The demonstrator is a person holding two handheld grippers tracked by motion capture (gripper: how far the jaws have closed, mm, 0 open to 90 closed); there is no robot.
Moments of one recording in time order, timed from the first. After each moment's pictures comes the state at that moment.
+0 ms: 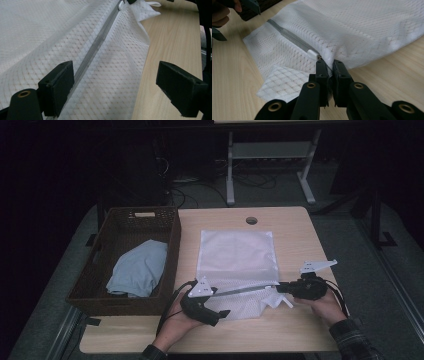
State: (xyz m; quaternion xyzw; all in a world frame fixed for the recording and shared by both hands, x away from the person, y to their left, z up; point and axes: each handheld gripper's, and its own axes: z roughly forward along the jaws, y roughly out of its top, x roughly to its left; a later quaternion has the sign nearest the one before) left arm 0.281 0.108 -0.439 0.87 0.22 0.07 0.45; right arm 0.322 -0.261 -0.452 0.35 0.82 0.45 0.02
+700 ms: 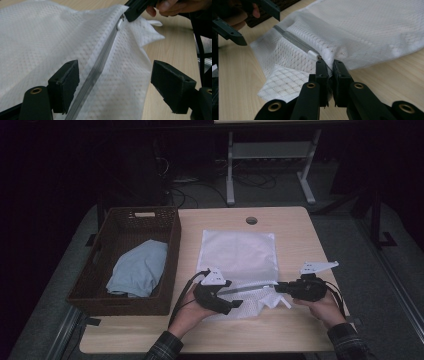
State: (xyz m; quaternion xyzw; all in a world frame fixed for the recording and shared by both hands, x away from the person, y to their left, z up) left arm 0.305 0.076 -0.431 0.86 0.20 0.04 0.47; right arm 0.315 -0.254 -0.445 0.34 0.81 0.47 0.03
